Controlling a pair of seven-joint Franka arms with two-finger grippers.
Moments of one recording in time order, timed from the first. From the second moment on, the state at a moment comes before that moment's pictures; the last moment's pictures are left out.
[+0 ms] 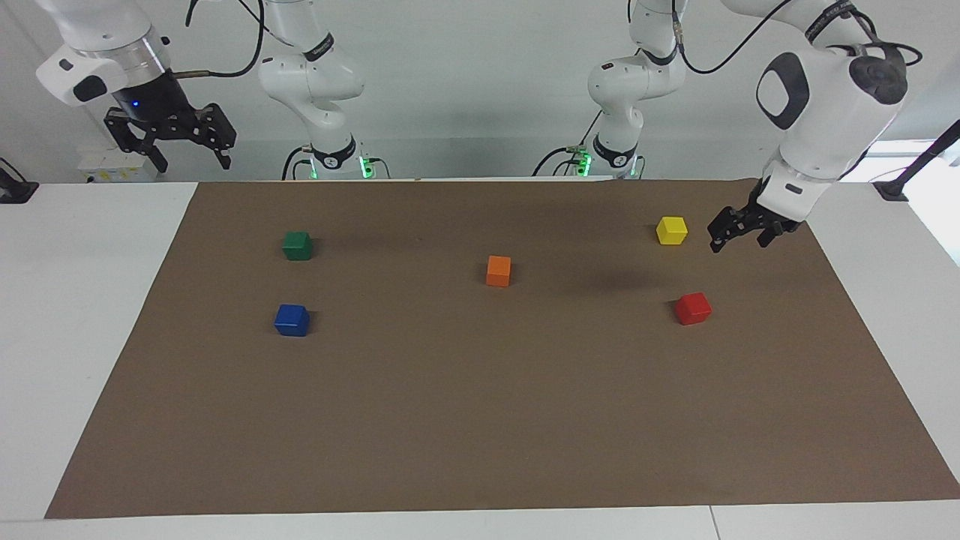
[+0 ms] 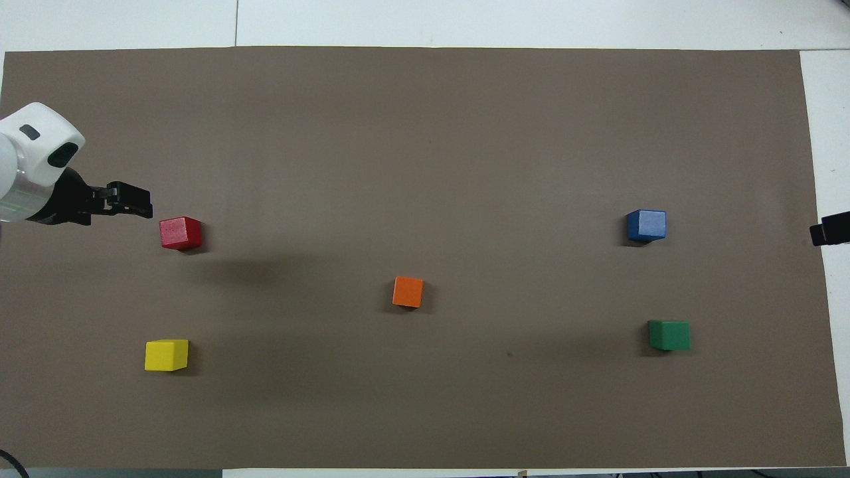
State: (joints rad) left arm 0.18 0.07 -0.18 -1.86 -0.01 1.90 -0.03; right arm 0.02 -0.09 -0.10 -1.55 -0.04 1.43 -0.15
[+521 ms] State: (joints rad) left arm 0.19 0.15 -0.18 -2.05 -0.01 2.23 0.00; right arm 0.02 -0.09 -0.10 -1.56 -0.04 1.42 -0.15
